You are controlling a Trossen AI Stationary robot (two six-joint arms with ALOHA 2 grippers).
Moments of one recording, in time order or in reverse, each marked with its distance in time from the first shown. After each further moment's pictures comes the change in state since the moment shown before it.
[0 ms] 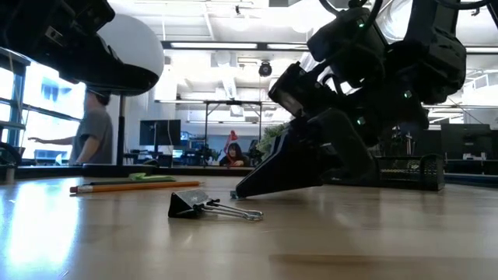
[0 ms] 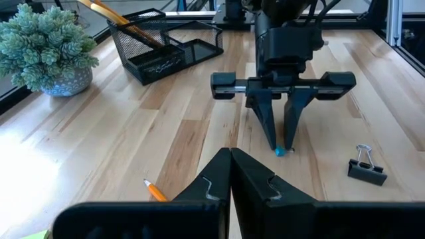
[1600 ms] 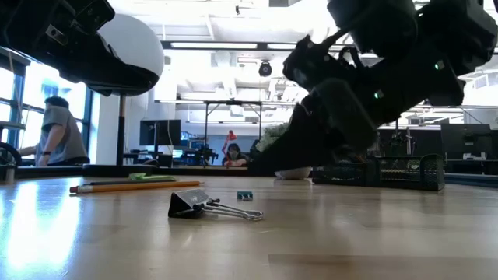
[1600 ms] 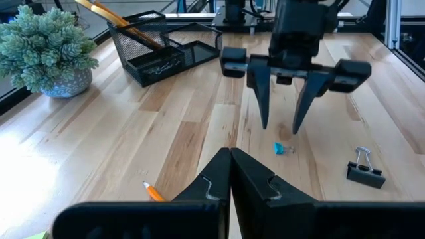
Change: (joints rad) left arm 0.000 0.000 0.000 0.008 0.000 0.000; right arm 0.093 -0.089 0.004 -0.105 0.264 0.124
